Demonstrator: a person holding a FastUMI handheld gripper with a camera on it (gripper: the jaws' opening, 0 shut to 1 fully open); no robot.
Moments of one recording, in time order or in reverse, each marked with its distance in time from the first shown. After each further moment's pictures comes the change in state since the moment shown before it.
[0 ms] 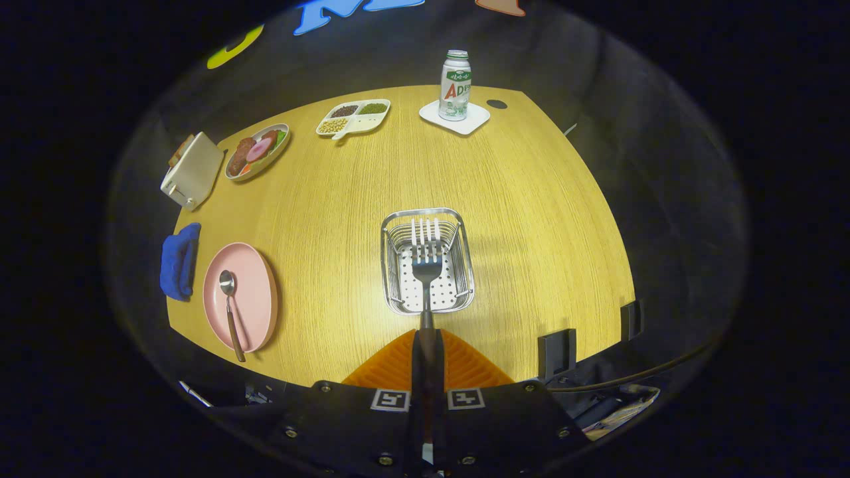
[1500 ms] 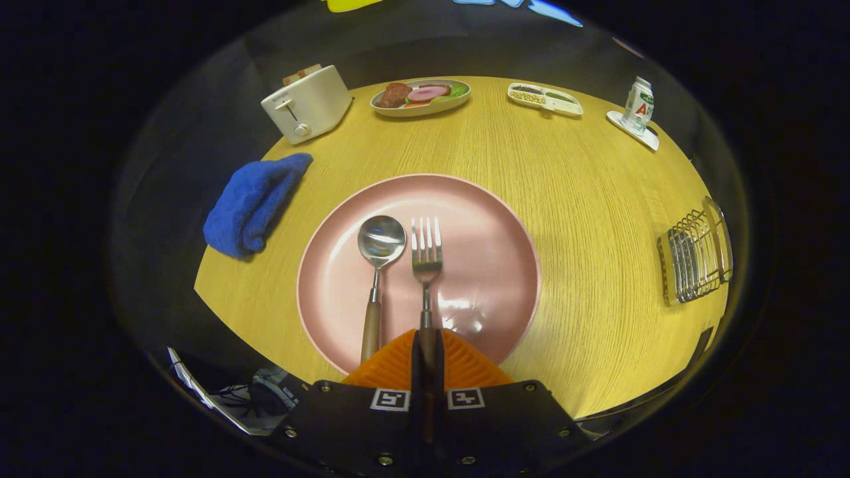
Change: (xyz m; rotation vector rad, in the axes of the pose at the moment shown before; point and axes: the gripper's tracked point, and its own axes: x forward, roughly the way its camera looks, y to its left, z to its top) arm 0.072 0.276 -0.057 -0.207 -0.092 0.268
